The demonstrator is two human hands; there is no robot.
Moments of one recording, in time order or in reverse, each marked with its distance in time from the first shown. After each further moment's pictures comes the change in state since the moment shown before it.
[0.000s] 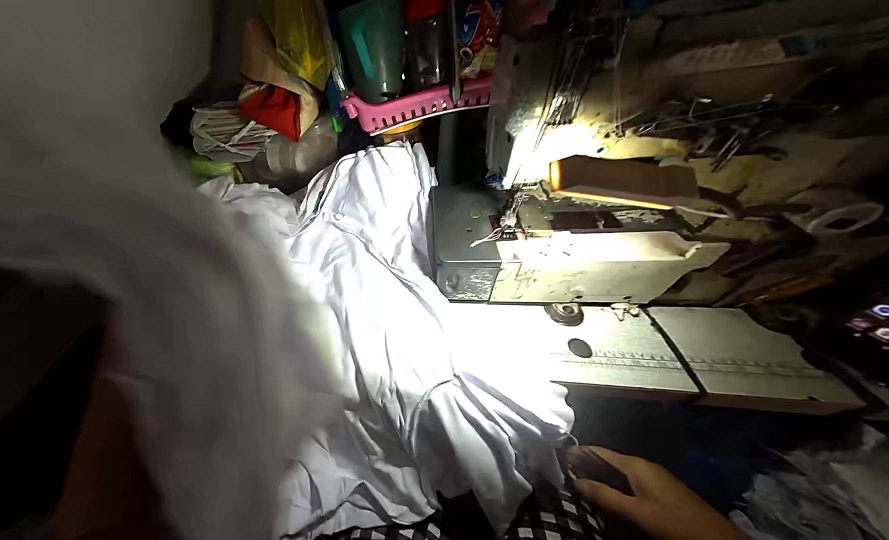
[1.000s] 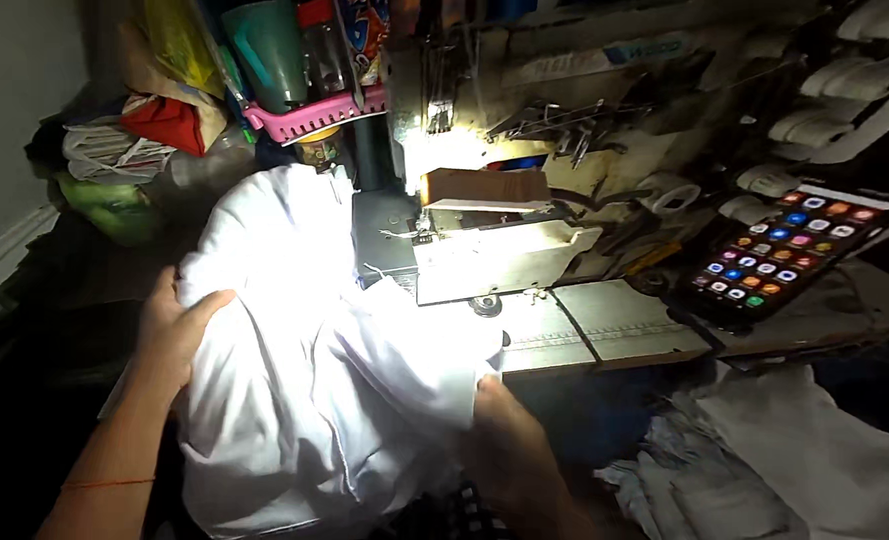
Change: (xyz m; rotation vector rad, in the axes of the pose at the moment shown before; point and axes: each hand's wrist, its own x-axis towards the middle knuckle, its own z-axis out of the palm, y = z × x) left_hand 0.090 -0.037 0.126 0.212 -0.011 -0.190; right_hand 0.031 -0.096 0.044 0.054 0.830 -0.739
